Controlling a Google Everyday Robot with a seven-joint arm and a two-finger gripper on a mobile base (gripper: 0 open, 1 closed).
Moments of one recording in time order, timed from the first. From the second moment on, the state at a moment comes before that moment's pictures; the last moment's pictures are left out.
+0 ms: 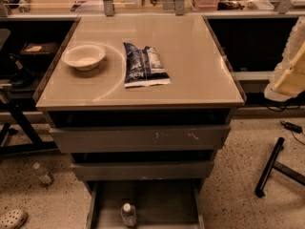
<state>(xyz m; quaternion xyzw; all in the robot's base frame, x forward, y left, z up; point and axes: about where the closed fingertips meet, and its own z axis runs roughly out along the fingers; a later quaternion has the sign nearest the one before) 0.402 -0.167 1.092 -0.61 0.73 -0.13 0.28</state>
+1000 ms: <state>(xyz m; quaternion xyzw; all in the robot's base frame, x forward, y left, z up) 0.343 -0.121 0.984 -0.60 0.77 0.02 0.21</state>
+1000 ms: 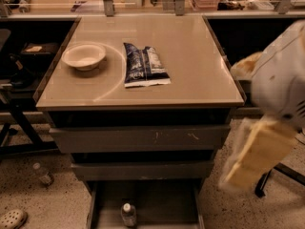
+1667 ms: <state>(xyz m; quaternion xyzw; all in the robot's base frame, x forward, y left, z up) 0.318 -0.106 0.923 -0.59 0.79 0.07 0.16</state>
